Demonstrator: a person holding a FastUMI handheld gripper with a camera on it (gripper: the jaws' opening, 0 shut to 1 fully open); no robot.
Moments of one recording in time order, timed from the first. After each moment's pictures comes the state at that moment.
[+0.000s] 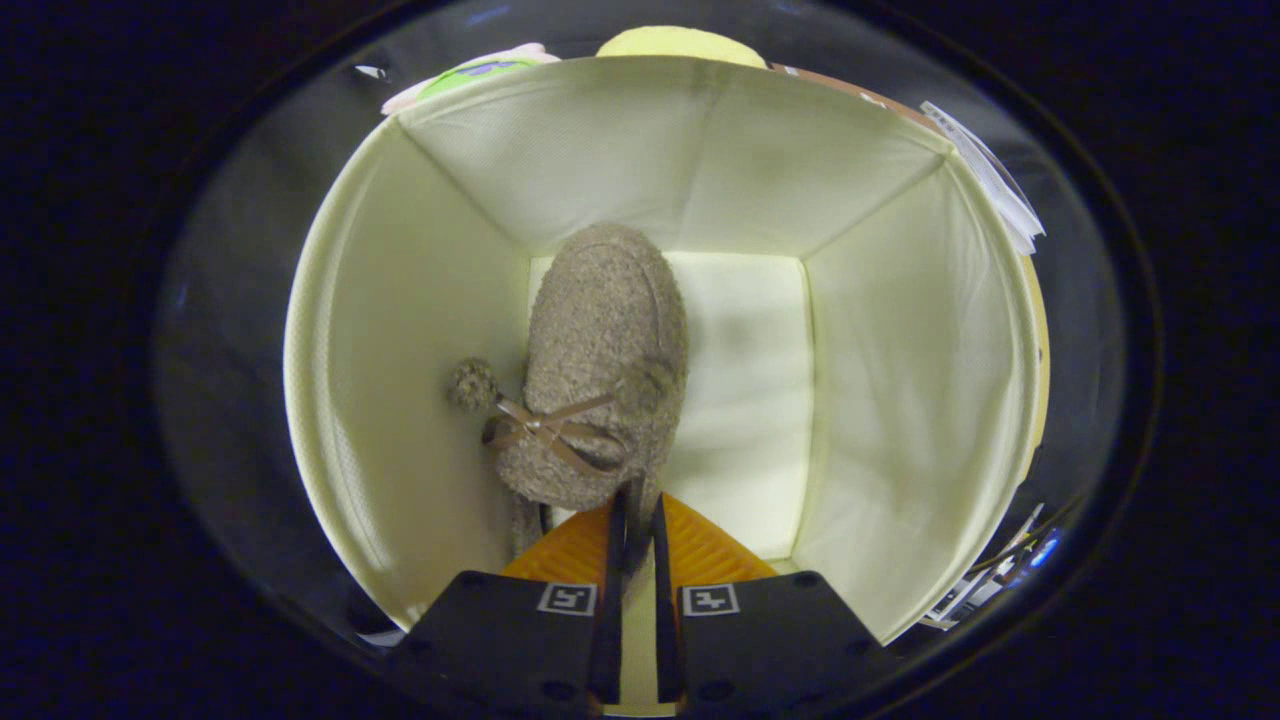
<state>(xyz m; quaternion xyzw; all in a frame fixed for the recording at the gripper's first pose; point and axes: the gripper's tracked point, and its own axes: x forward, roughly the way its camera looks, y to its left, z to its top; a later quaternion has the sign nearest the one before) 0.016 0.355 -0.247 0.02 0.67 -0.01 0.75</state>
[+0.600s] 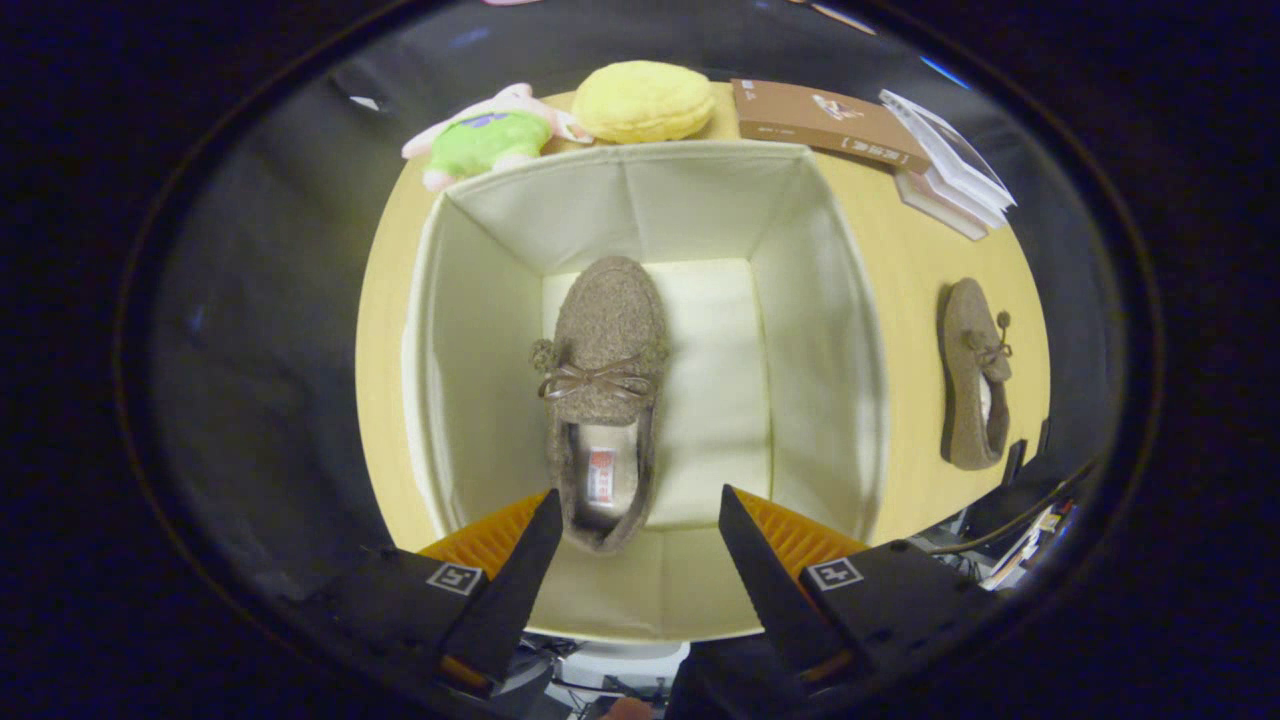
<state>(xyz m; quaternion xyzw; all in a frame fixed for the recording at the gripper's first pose) -0.013 0.328 -0.179 0.07 0.64 0.00 0.76</state>
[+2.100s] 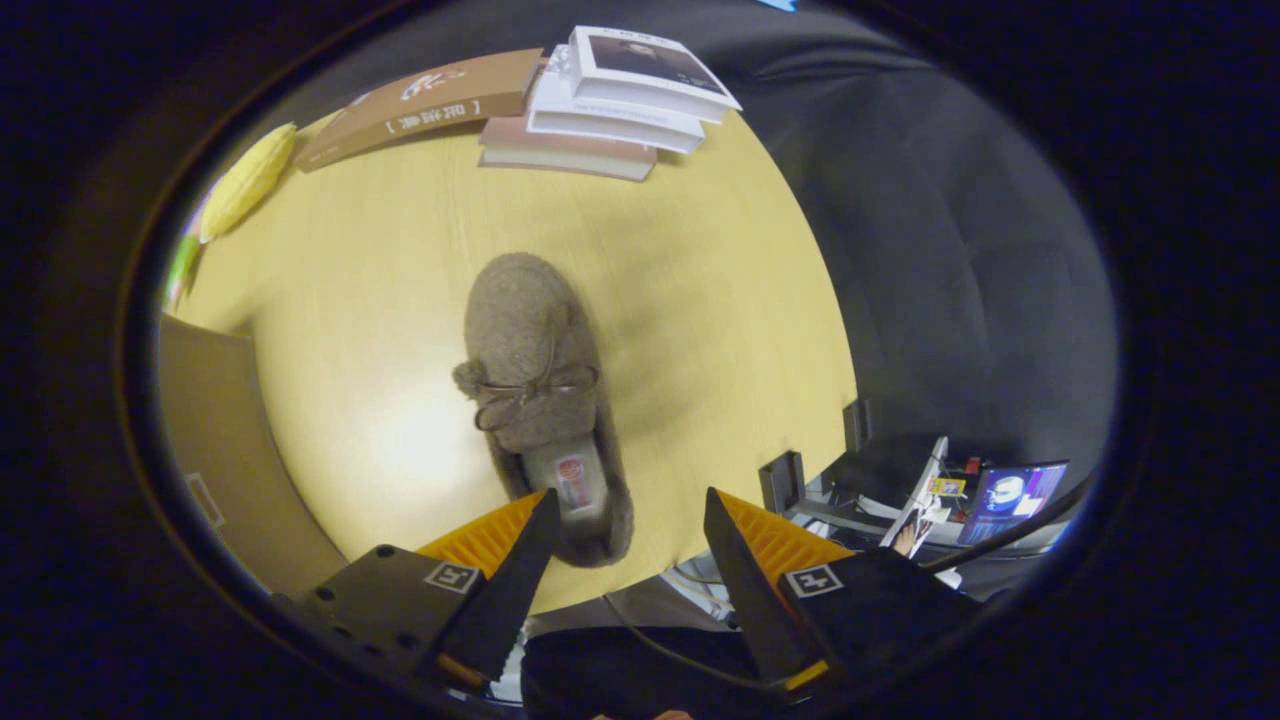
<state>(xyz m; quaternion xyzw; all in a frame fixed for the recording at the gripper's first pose) -0.016 -0.064 -0.241 -0.04 0.66 -0.24 0.71</state>
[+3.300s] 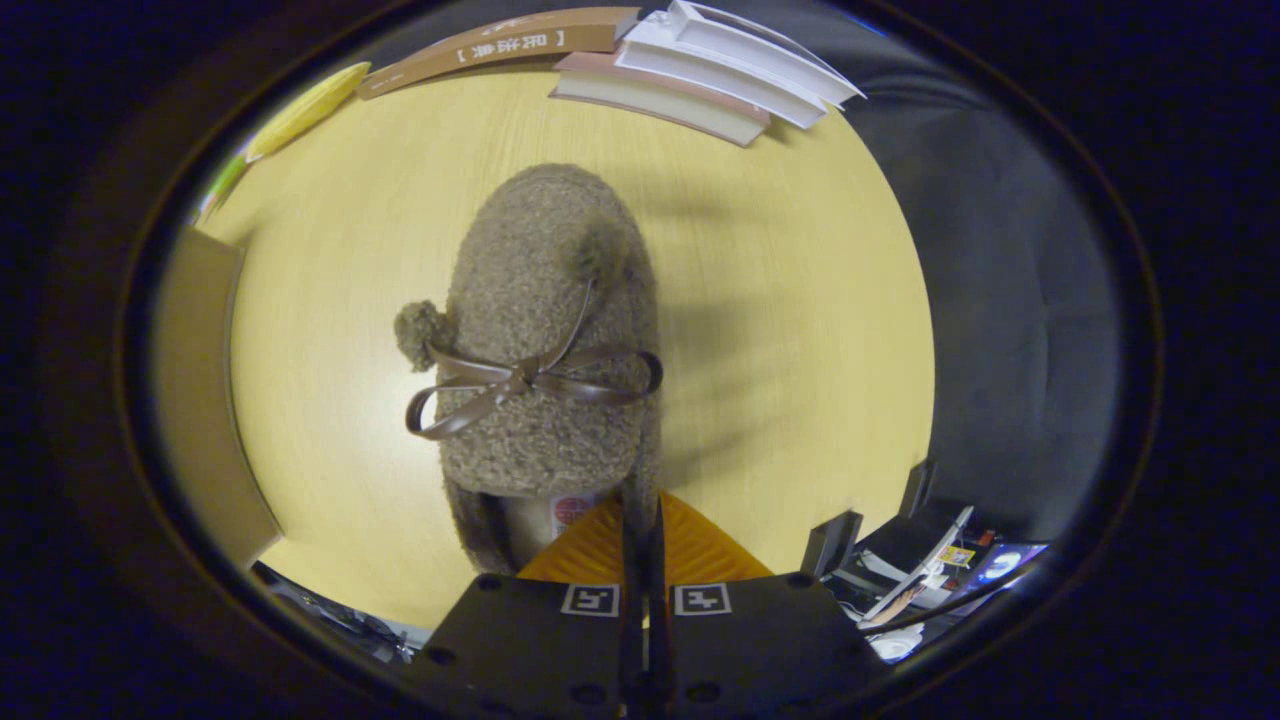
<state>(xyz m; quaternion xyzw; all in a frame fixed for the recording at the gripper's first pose) -0.012 -0.065 -0.319 -0.07 0.67 -0.13 0.73</state>
